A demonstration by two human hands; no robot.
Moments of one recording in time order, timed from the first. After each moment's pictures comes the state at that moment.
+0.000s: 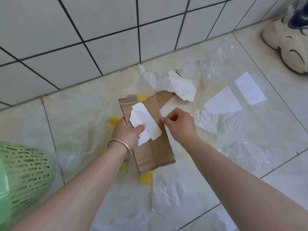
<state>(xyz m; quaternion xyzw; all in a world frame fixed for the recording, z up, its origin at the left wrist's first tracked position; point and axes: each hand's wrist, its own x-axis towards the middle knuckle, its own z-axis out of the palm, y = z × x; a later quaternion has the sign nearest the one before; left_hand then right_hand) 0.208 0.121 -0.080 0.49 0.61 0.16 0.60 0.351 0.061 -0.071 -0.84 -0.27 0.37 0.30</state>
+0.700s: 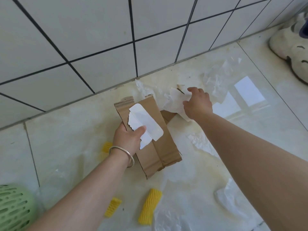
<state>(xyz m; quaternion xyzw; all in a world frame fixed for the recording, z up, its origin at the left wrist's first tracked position) 0.250 0.177 -0.111 0.43 0.61 0.21 0.64 0.463 0.159 -0.111 -0.91 -0.33 0.23 0.10</state>
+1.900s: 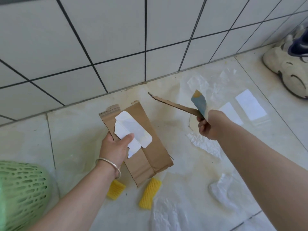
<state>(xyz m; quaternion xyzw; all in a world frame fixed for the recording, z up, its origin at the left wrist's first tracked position) 0.192 0.147 -0.079 0.38 0.62 0.29 0.63 0.453 0.106 -0.052 -0.74 0.14 0.51 0.42</state>
